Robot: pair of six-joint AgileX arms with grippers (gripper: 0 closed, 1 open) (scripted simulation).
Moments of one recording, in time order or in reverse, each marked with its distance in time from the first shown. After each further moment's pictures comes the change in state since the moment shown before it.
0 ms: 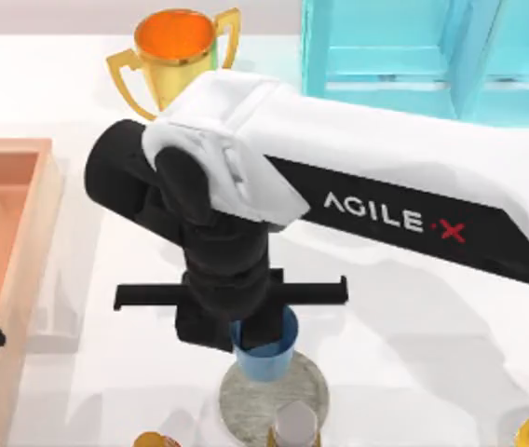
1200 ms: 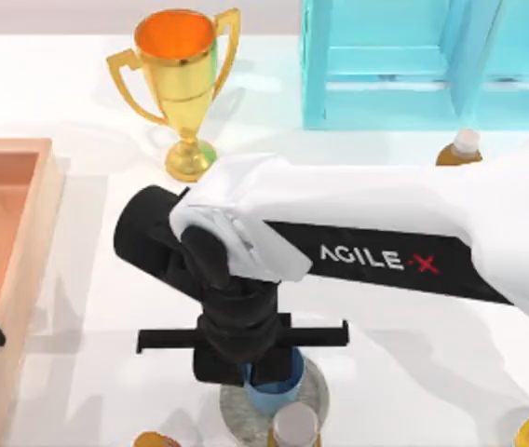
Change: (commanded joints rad) left arm 0.000 0.000 0.000 0.000 0.000 0.000; right arm -0.009 0.010 -0.242 0.252 0.000 -0.009
